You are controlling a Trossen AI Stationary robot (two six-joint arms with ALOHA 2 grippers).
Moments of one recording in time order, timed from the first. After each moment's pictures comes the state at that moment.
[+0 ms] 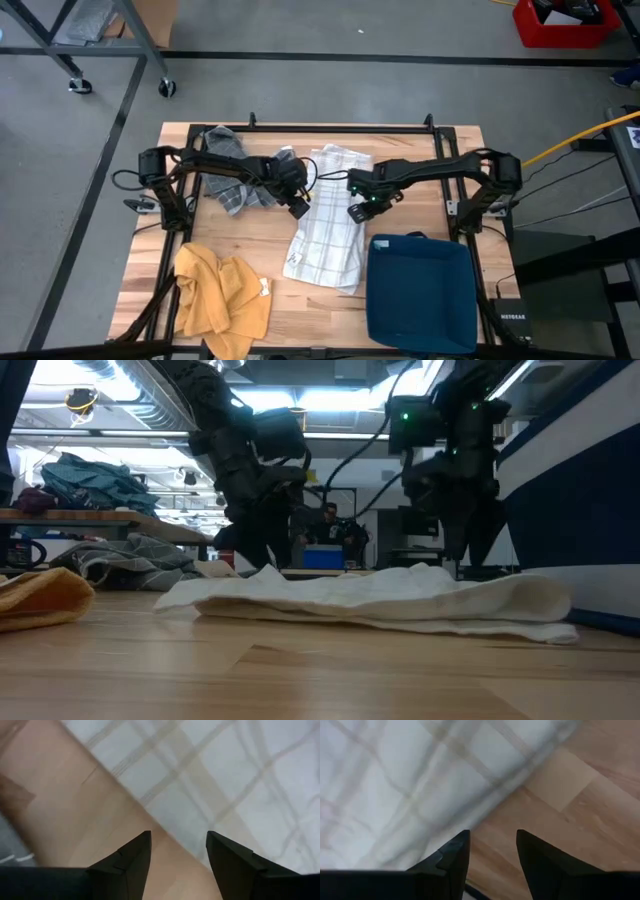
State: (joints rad) left arm 0.25 1.73 1.02 -0.39 0.22 -0.52; right arm -0.17 1.67 1.05 -0.83 -0.22 0.84
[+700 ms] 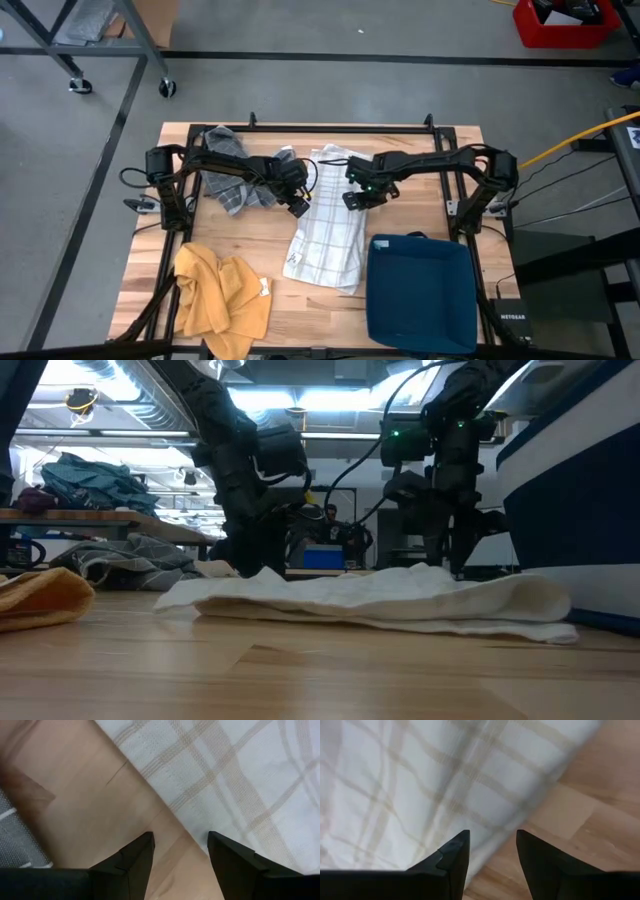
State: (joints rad) left arm 0.27 1.80 1.02 -0.38 0.20 -0.52; right arm -0.27 1.70 1.05 -0.74 -0.27 0.94
